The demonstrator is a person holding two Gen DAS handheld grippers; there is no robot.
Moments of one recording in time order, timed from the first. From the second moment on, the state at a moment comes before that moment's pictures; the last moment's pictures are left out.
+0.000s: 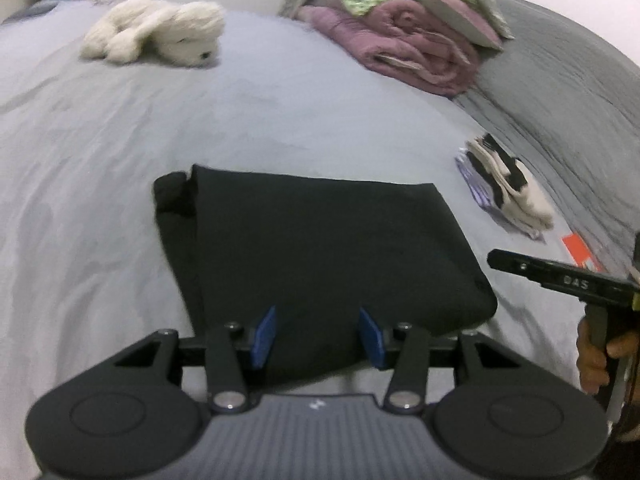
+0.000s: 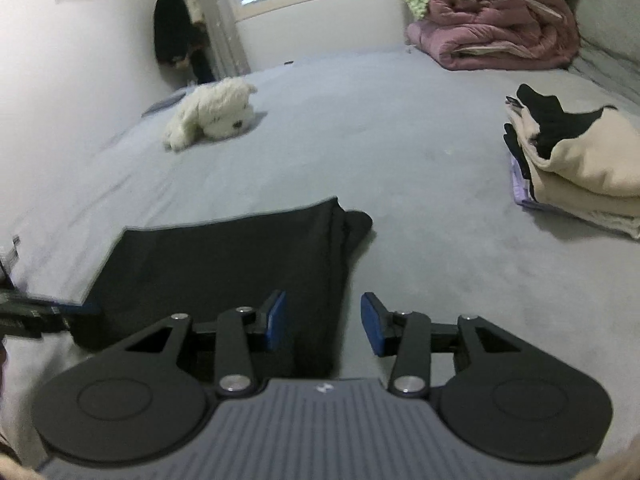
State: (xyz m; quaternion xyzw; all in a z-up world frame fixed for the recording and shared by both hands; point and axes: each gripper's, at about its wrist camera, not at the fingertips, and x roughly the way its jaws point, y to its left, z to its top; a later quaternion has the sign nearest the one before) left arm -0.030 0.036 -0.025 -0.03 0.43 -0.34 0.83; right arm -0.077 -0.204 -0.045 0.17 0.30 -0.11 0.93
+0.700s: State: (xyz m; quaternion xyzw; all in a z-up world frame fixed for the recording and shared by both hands) left arm 0.041 0.097 -0.057 -0.27 0.52 -0.26 0.76; right arm -0.029 -0.185 -0.044 0.29 0.33 -0.08 0.90
